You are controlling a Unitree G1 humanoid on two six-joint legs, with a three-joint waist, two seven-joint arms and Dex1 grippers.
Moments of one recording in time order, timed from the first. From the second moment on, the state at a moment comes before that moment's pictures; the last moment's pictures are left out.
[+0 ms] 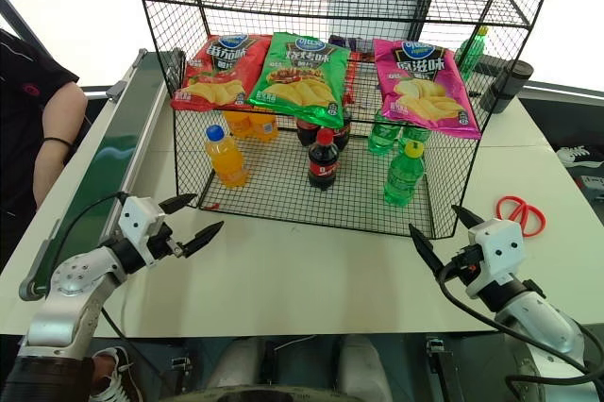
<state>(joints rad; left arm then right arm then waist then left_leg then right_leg) 0.08 0.54 0.12 -0.12 -0.33 0.07 -0.76 0.39 -0.47 -0.36 -0.44 0.38 0.15 0.57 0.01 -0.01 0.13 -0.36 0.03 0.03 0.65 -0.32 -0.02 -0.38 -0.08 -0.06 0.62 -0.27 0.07</state>
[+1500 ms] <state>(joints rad) 0.11 0.53 0.14 -0.12 -0.31 0.06 -0.68 0.33 -0.48 -0.32 -0.44 0.36 0.17 0.56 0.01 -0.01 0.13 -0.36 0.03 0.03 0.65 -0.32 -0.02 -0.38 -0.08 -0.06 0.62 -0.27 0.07</state>
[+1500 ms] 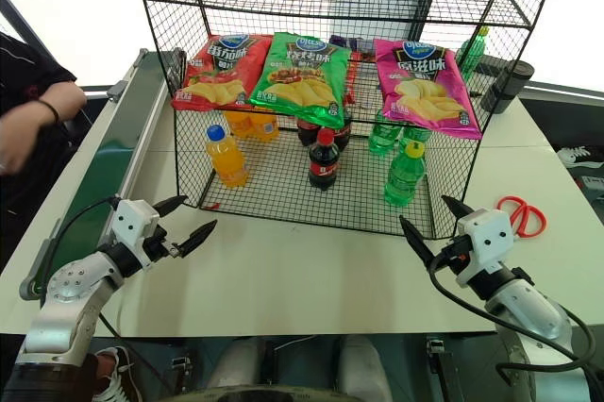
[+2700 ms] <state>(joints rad) 0.08 0.51 0.14 -0.10 -0.29 0.05 -0.67 0.29 -0.48 -0.32 -0.43 0.34 0.17 0.56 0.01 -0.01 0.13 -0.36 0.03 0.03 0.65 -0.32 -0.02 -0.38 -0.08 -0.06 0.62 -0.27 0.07</state>
